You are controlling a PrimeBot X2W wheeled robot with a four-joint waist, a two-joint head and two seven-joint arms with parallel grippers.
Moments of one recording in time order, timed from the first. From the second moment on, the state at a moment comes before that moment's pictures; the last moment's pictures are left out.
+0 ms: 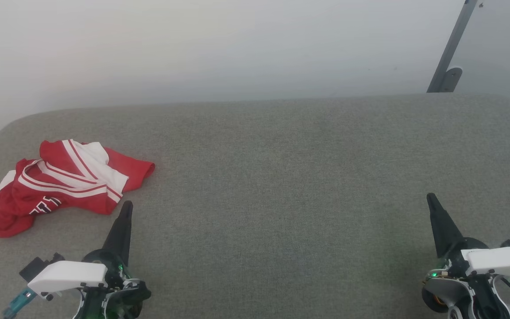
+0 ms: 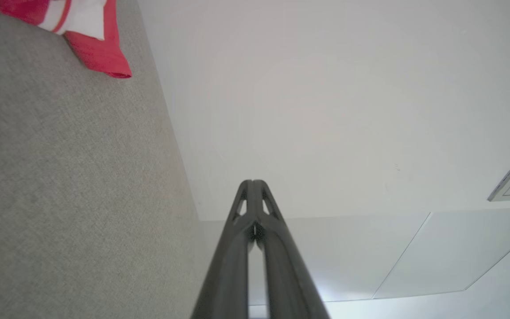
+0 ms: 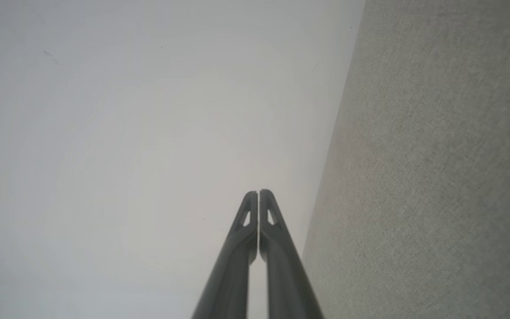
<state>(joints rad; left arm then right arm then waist) -0.10 0.05 0.11 0.25 -1.61 -0.13 0.11 -0.11 -0.05 -0.11 0.24 1.61 0.13 0.11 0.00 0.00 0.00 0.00</state>
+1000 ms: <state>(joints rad) -0.10 0.05 0.11 0.25 -1.61 -0.13 0.11 -0.11 -0.05 -0.11 0.24 1.61 0.13 0.11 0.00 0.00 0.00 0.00</state>
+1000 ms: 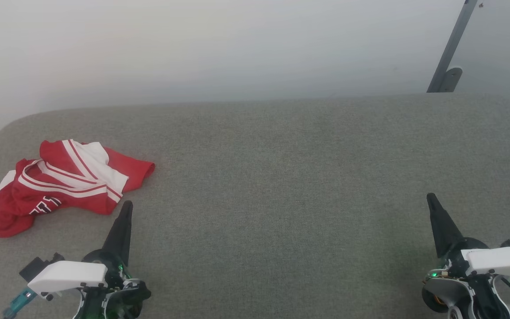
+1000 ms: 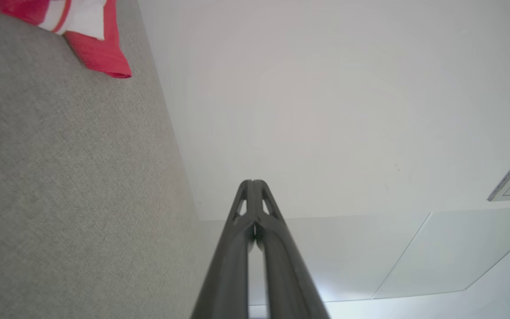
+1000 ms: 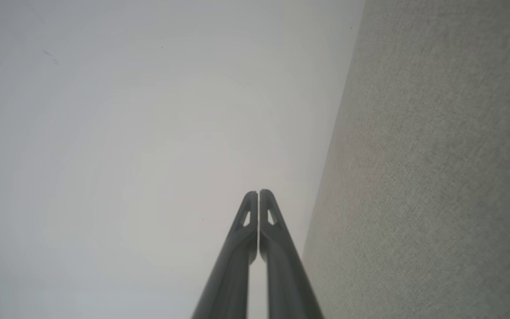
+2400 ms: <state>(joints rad) -0.07 0.06 0.11 0.28 -1.59 -0.13 0.08 -0.09 -0.05 -0.11 0.30 1.59 0.13 0.09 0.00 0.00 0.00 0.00</state>
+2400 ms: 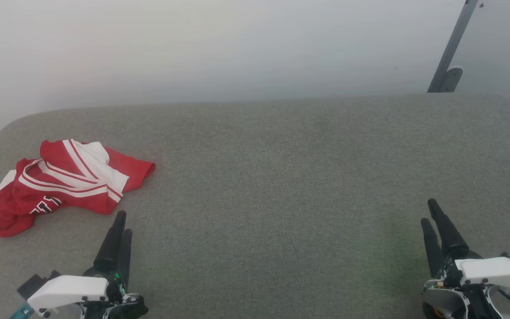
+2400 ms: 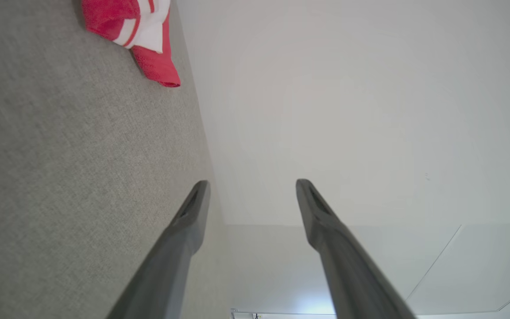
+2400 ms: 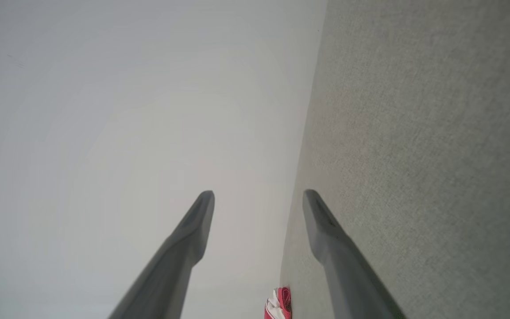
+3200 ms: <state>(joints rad) -0.07 0.09 0.12 0.23 -1.04 -0.10 -0.02 -0.15 -0.11 -0.06 0.31 1.09 0.13 -0.02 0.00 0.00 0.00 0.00</state>
